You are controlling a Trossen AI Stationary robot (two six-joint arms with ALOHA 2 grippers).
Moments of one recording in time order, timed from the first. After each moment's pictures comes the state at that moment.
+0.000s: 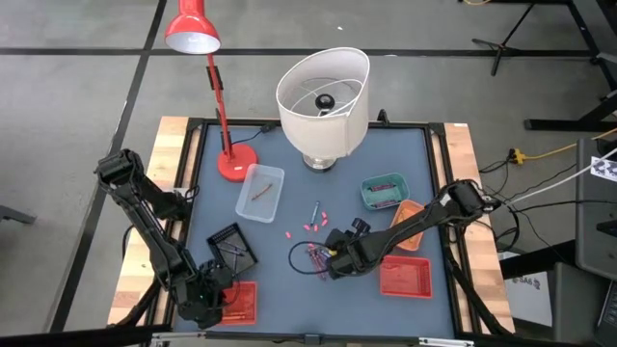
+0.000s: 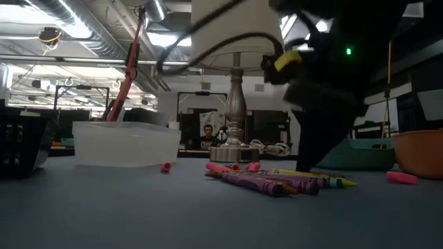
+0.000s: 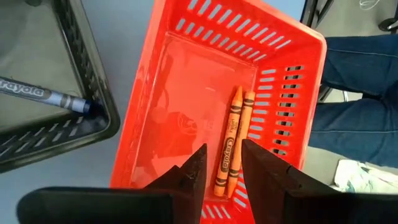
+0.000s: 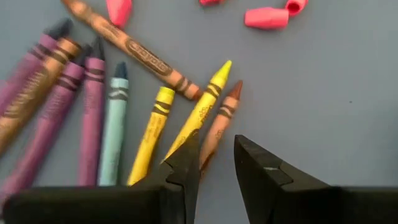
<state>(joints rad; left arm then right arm) -1.00 1.49 0.84 -0.40 -0.20 -1.35 0.44 1.98 1.28 -0.72 0.40 0.91</state>
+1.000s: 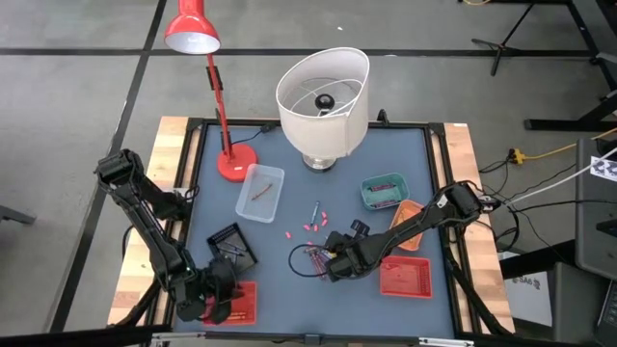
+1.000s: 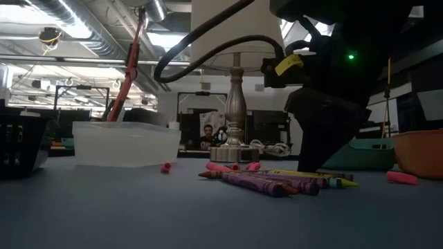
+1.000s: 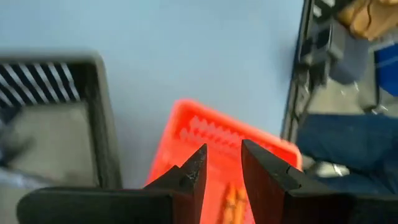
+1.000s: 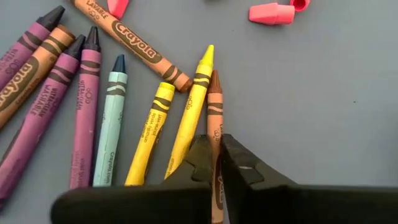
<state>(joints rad) -1.00 1.49 0.84 -0.32 -0.55 -1.33 0.45 2.03 1.28 -0.73 0.43 0.91</state>
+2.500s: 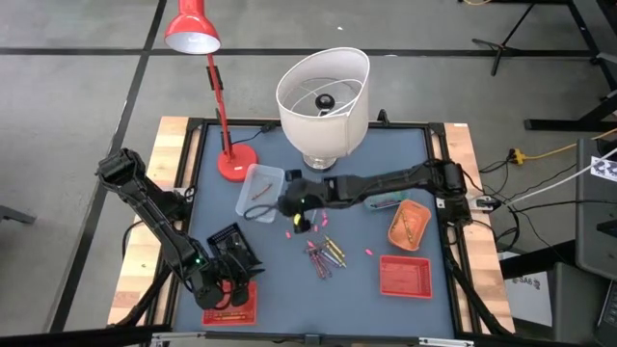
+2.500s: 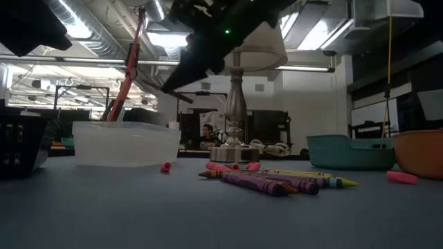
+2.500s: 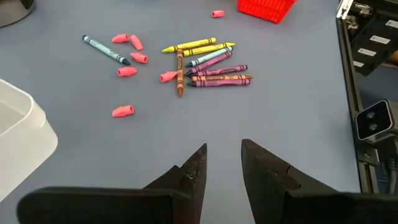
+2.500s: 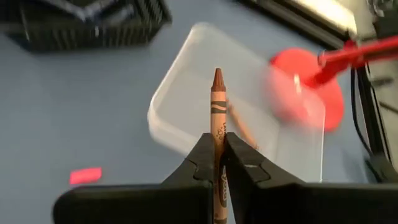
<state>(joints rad) -0.86 1.49 0.84 -0.27 -0.80 -0.98 0.05 2.03 1.58 -0.26 0.13 -0.39</state>
